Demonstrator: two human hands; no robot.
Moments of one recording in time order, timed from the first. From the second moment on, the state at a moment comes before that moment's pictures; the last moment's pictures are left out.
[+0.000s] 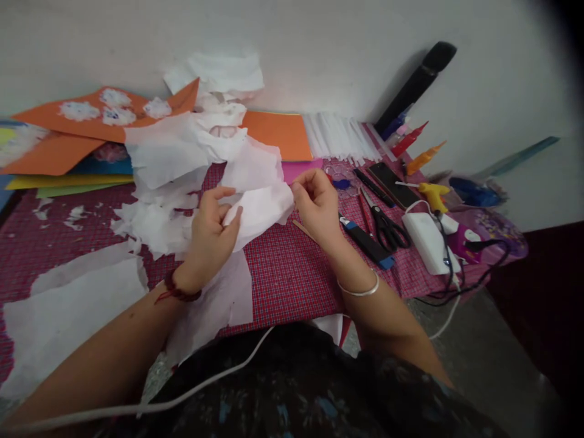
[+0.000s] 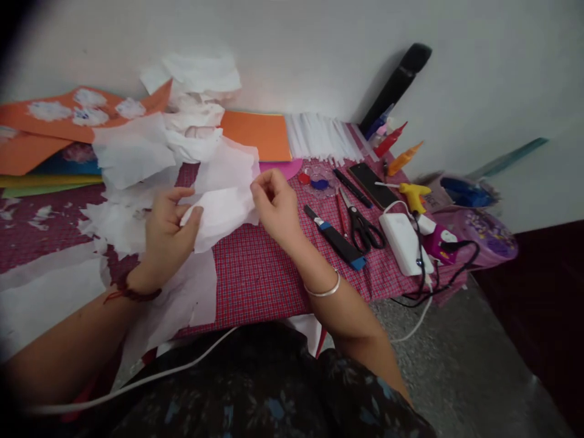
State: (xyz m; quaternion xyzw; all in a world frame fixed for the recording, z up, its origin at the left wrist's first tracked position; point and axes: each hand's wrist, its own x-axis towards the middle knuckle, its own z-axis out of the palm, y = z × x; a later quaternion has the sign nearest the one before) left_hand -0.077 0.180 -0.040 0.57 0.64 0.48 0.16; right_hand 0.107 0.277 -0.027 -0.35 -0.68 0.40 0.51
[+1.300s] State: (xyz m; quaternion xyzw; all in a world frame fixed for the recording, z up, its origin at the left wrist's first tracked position) left_hand -0.071 0.178 -0.046 0.46 0.41 0.58 0.53; right_hand 0.092 0.250 -0.032 -0.20 -0.63 0.70 0.27
